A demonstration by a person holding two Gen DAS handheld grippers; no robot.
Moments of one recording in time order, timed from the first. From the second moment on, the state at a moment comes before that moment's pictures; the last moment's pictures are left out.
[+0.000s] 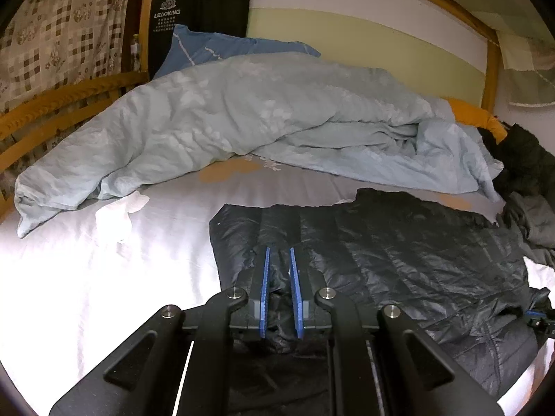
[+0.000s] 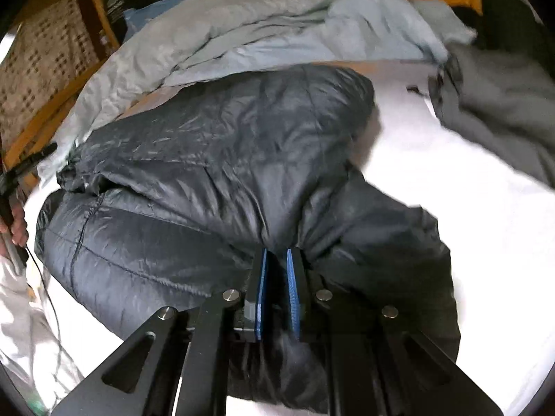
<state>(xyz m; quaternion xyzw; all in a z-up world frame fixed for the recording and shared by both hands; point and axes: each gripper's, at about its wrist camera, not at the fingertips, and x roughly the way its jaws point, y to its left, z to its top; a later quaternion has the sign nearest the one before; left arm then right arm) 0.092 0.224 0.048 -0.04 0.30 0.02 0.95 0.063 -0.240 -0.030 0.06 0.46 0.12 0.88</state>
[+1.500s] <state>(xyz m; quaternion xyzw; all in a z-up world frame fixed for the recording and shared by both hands) 0.150 0.223 -0.028 -0.02 0.45 0.08 0.89 0.193 -0.244 -0.037 0.08 0.53 0.08 0.84</state>
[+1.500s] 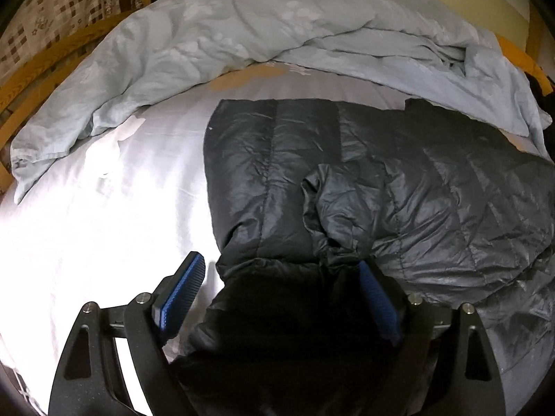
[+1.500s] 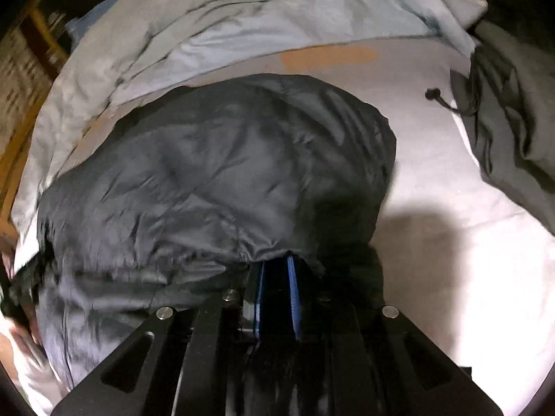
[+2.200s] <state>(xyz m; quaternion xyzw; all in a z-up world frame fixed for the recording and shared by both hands) 0.119 0.249 0.020 -0.03 0.37 0.09 0.92 0.147 -0.212 0.008 0.05 0.46 0.11 0.88</state>
